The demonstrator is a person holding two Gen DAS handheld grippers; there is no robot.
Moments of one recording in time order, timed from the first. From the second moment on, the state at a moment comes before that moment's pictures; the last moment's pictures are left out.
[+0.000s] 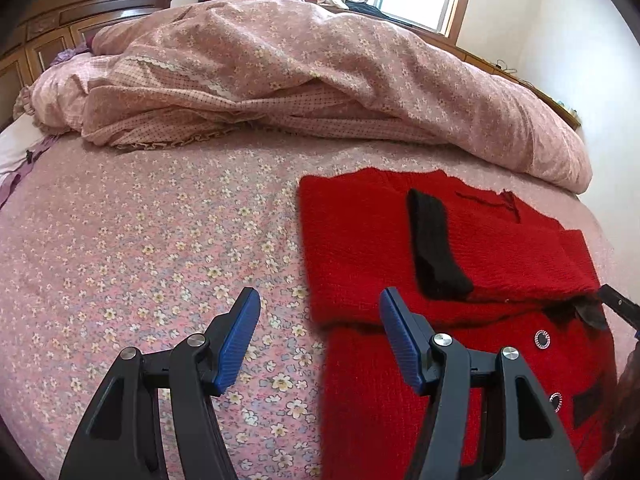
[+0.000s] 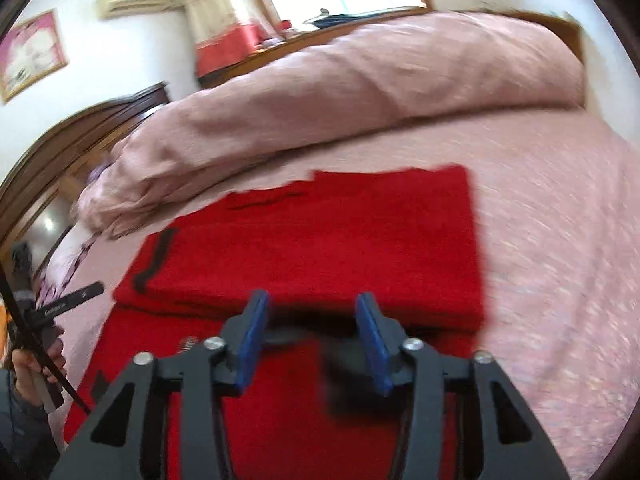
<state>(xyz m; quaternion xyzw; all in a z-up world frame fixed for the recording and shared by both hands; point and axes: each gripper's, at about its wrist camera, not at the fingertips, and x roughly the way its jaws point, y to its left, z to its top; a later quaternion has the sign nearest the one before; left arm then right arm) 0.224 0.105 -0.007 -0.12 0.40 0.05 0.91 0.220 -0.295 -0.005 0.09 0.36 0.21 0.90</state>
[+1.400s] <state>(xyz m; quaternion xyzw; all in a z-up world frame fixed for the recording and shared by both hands) 0.292 0.043 -0.016 -0.18 0.45 -0.05 0.87 0.209 -0.327 -0.020 -0.09 0.35 0.15 0.92</state>
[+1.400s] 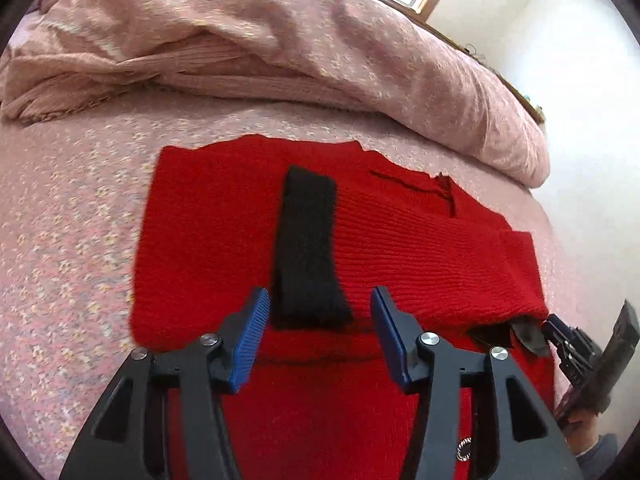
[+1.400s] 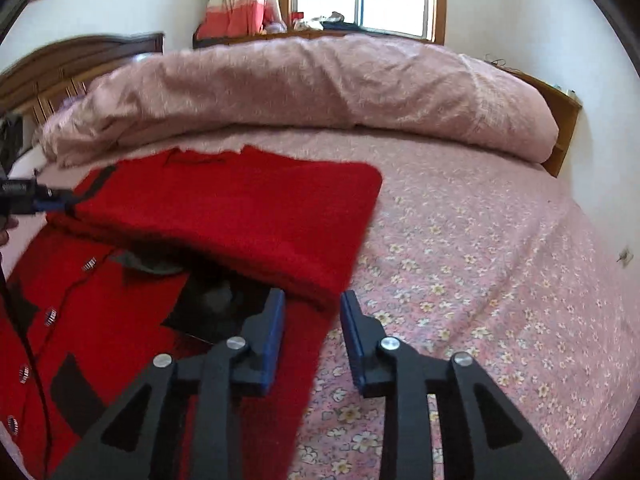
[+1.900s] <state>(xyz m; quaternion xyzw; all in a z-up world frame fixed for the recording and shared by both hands) 0.280 0.053 -0.013 -0.20 0.42 -0.04 0.88 0.225 -0.329 -0.026 -0.08 0.36 0.11 0.92</state>
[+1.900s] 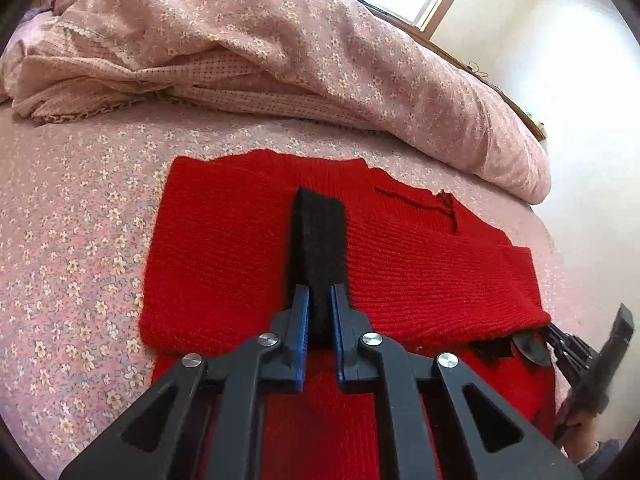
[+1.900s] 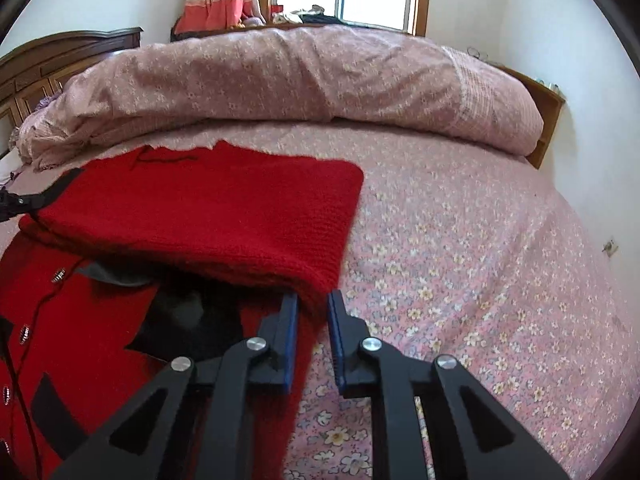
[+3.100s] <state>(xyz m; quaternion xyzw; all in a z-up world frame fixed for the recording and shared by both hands) 0.098 0.092 -0.029 -0.16 0.51 -0.01 0.85 0.137 -0.395 -0.045 0.16 0.43 0.23 0.86</state>
